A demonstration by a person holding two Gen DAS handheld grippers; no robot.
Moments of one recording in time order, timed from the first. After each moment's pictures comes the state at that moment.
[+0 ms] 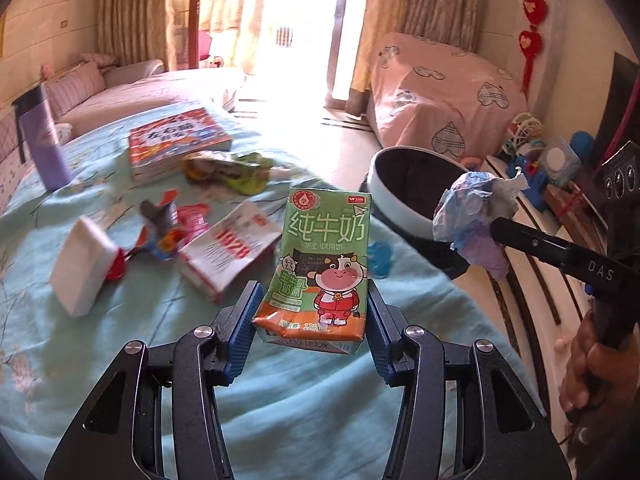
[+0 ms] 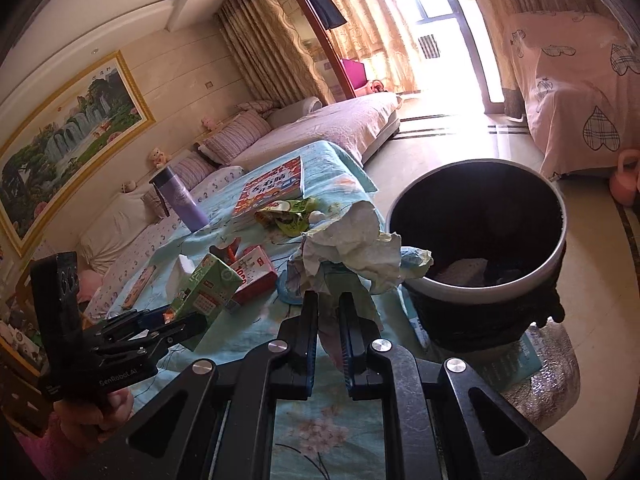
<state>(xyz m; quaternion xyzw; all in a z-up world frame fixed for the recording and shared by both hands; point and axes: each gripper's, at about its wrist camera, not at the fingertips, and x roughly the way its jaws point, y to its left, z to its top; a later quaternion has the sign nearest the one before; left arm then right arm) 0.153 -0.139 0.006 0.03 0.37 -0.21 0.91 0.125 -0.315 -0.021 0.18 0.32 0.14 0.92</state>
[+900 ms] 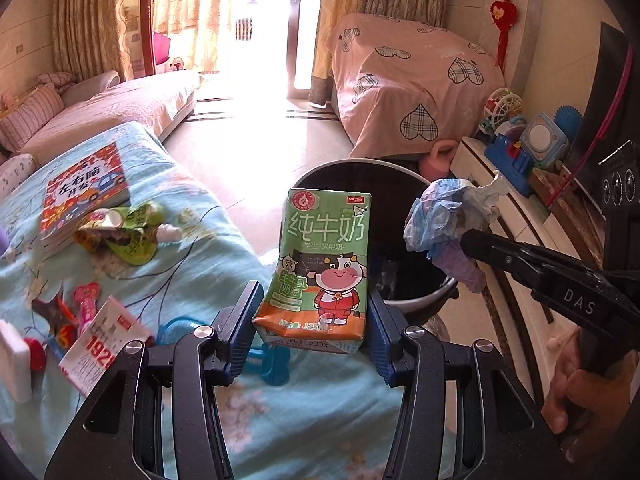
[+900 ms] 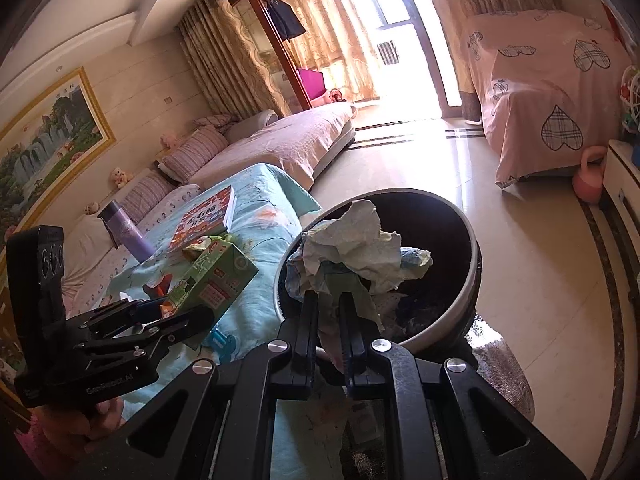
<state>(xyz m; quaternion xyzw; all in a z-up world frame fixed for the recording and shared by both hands) 0.218 -0.268 0.014 0.07 0.38 -0.25 0.89 0.160 -0.391 -0.026 0.18 0.32 0.07 0.92</state>
